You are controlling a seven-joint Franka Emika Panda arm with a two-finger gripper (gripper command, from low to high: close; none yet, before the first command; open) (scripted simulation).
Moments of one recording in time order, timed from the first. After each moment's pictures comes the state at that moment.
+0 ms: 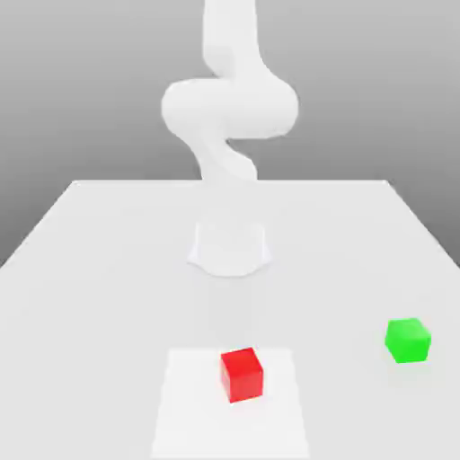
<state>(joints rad) 0.00 -0.72 0.01 -2.35 -0.02 2.35 0.79</state>
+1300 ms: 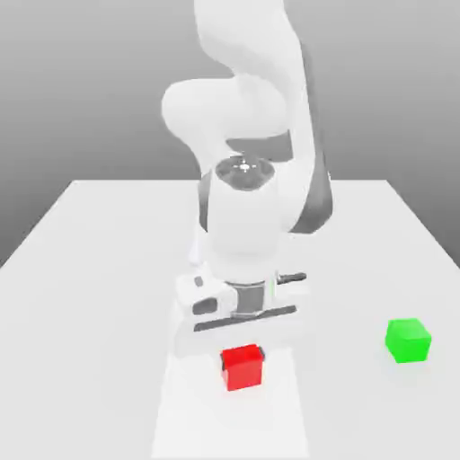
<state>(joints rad) 0.03 0.05 0.01 -2.77 0.00 2.82 0.53</state>
